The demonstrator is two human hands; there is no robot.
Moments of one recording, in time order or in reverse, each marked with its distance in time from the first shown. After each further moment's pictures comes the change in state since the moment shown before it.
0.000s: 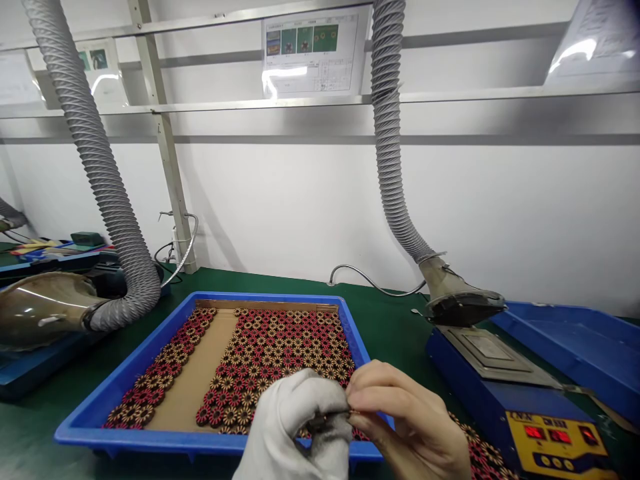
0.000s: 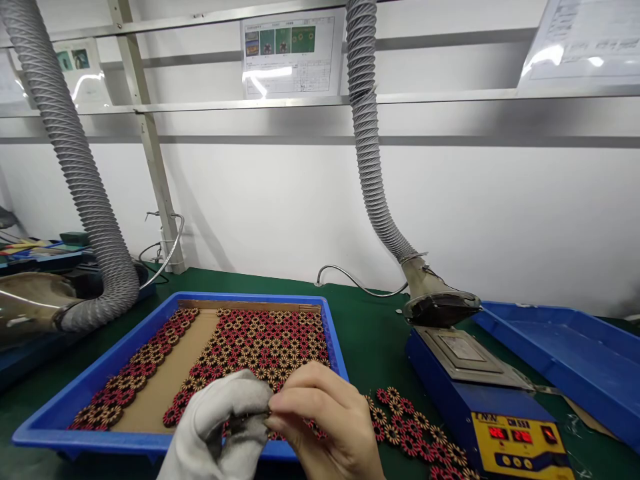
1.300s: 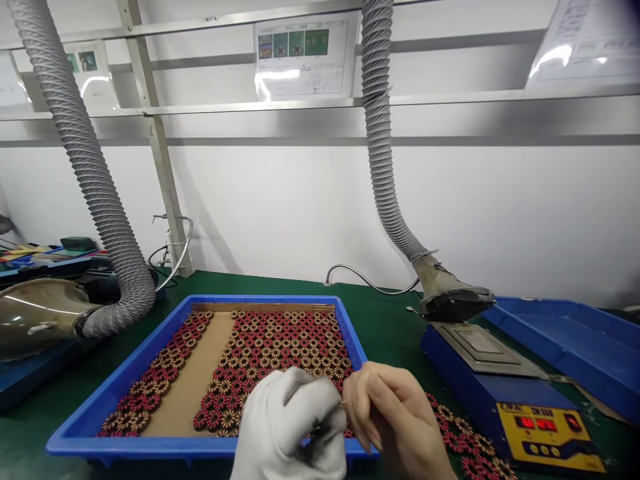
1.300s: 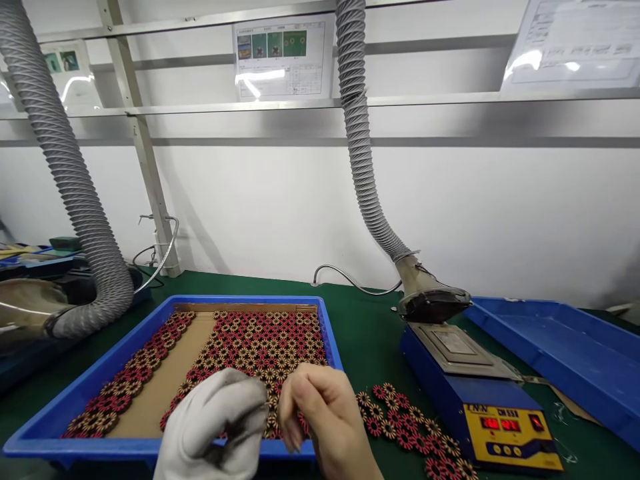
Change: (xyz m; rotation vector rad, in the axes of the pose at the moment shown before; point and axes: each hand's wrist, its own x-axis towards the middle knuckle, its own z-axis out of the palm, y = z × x) left_hand 0.008 -0.005 -0.009 0.132 -0.033 0.236; right_hand -0.002 0.007 0.015 0.620 0.024 0.482
